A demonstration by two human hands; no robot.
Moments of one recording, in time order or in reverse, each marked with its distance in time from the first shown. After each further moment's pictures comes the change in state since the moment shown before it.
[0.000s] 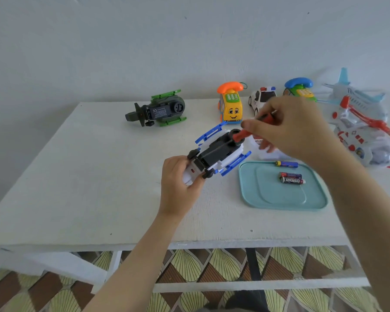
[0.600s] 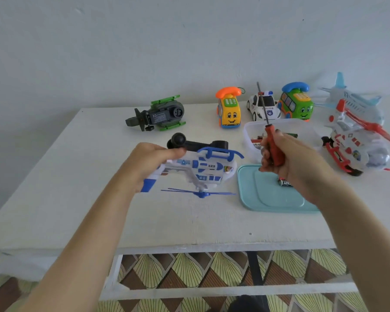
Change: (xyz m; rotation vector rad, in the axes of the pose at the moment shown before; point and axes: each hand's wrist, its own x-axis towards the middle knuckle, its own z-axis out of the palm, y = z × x) left_hand 0.083 0.040 -0.075 -0.244 -0.435 -0.859; right_hand -0.030 0.031 0.015 0.874 -0.055 0.434
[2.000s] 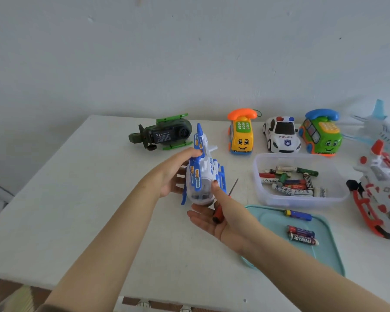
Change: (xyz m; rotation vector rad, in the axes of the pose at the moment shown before) left_hand 0.086 0.018 0.040 -0.157 -0.165 -0.270; right_hand 0.058 0.043 0.073 0.432 -0.043 0.694
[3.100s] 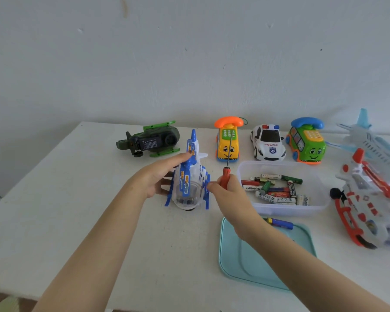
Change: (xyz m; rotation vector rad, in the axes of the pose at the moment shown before) left_hand 0.013 0.010 0.011 0.050 0.091 -0.064; right_hand 0.002 -0.049 -0.024 -0.796 0.115 -0.457
